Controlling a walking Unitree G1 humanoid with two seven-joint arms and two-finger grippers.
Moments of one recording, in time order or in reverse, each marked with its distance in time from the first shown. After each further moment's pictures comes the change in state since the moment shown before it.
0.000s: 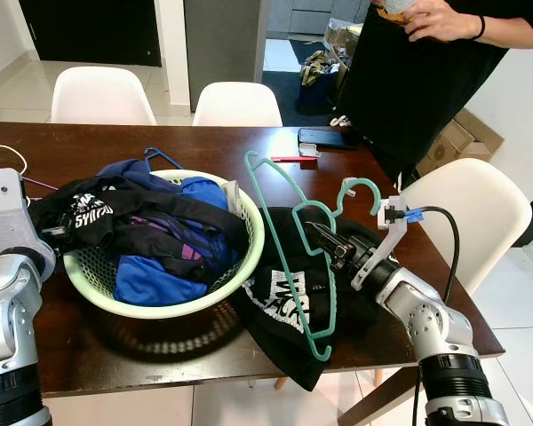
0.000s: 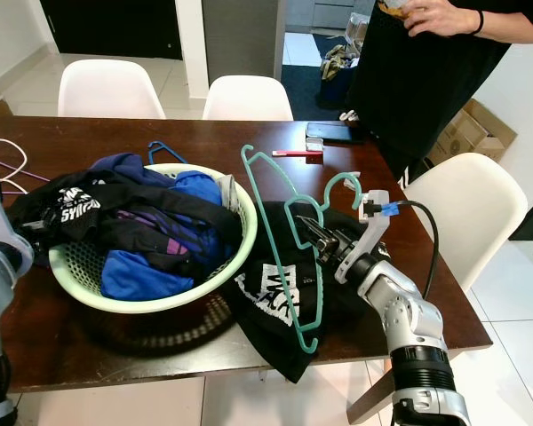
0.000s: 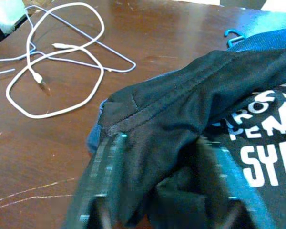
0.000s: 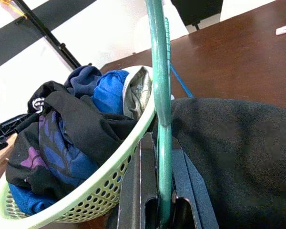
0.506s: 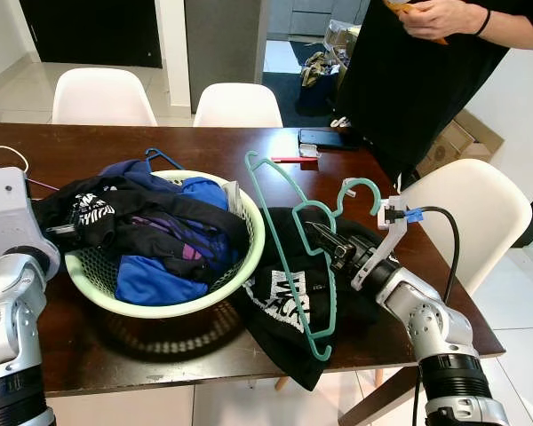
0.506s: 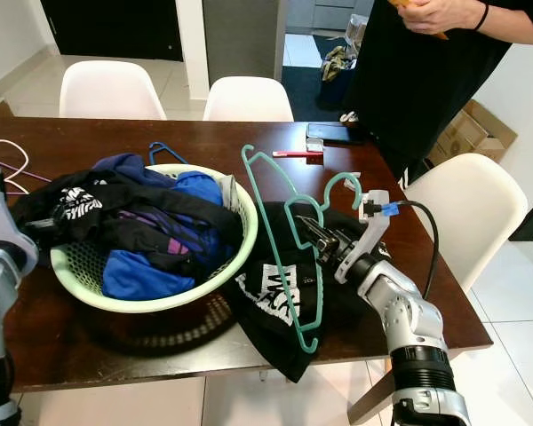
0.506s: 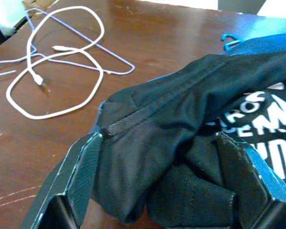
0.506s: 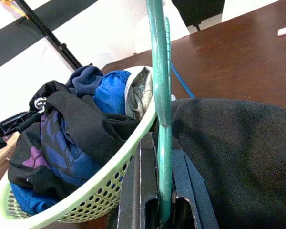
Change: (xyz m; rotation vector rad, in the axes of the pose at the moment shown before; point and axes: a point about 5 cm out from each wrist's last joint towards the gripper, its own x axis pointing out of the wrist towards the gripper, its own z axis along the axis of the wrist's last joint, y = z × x) left arm -0.003 -0.004 0.002 -0.010 -0.008 -0.015; right arm 0.000 0.000 0.000 0.000 0.000 0.002
